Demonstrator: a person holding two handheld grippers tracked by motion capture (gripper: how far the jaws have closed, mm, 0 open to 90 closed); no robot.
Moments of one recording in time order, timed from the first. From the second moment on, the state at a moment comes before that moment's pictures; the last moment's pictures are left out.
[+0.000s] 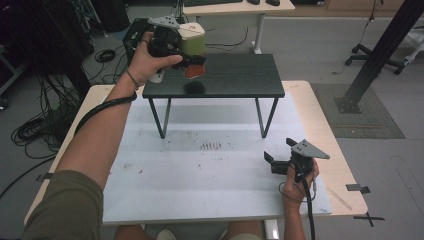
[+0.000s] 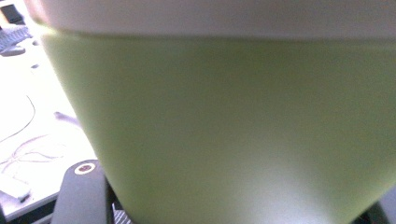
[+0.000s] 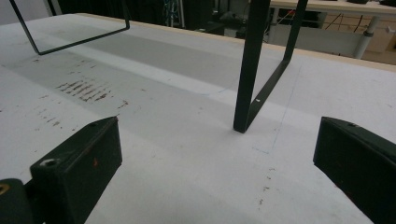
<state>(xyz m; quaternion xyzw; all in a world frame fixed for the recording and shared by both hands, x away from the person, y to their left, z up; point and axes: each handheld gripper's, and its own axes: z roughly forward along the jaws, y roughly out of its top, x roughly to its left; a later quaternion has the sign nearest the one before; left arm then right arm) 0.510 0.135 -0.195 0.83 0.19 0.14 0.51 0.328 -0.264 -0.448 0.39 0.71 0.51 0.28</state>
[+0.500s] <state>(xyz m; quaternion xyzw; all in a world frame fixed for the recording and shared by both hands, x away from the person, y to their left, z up) 0.513 0.129 -0.219 0.83 0.21 0.13 0.50 0.327 -0.265 -0.448 0.39 0.71 0.52 0.28</state>
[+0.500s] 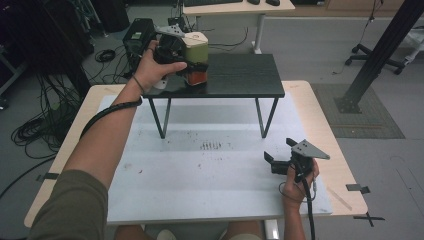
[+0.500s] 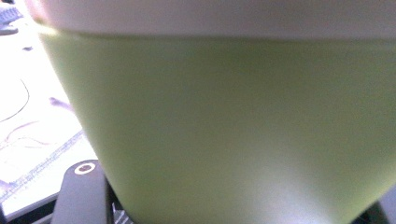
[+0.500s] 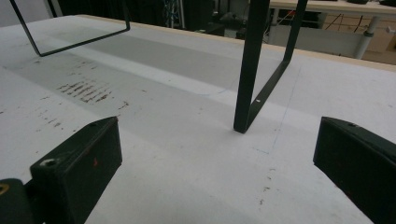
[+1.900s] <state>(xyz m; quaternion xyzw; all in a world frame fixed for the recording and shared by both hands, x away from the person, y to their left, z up) 0.511 0.132 -0.220 0.83 0.21 0.12 0.50 0.327 -0.265 -0.448 0.40 0.71 0.52 0.28</state>
